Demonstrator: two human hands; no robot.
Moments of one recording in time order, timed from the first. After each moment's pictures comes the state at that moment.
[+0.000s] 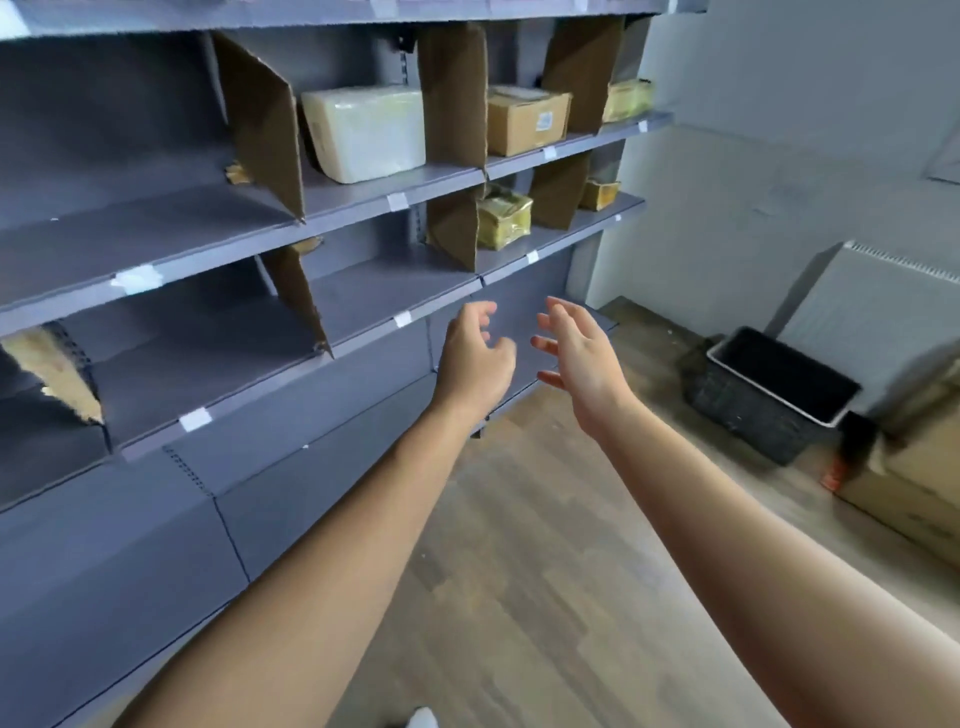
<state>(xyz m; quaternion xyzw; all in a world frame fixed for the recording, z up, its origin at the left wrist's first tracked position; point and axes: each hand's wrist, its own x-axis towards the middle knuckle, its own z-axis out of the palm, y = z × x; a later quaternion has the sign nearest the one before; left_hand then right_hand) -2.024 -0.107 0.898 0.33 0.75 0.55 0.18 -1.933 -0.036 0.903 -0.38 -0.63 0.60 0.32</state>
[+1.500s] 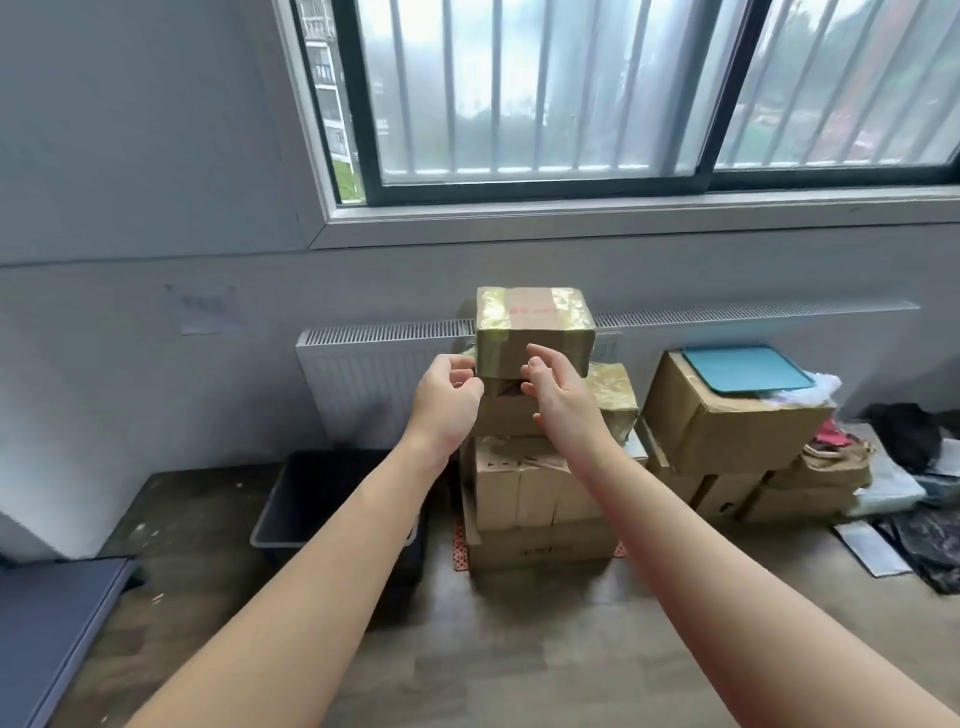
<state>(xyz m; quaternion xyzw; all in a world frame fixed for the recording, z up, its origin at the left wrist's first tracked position) -1.374 0.800 0.907 0.59 0.54 0.41 0.45 -1.237 0.776 0.887 -0.62 -0.48 0.35 0.51</state>
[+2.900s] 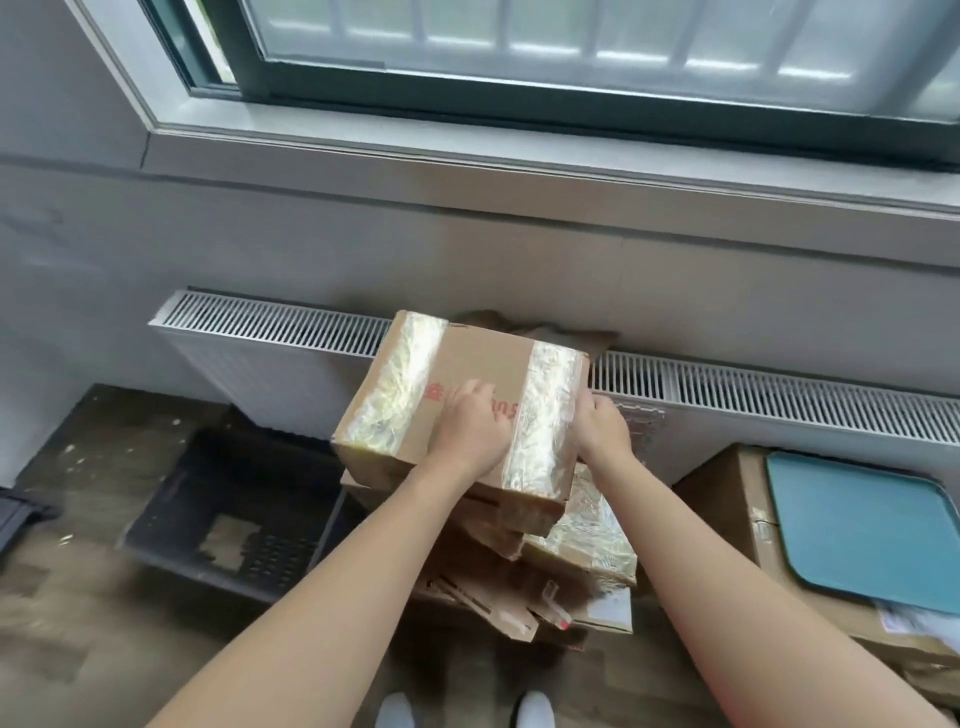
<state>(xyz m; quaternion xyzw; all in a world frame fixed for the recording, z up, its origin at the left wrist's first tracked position) -1.061 1.257 0.745 0.65 0.68 0.13 0.32 -0.906 1.274 0.707 -0.77 -0.35 0.45 0.28</state>
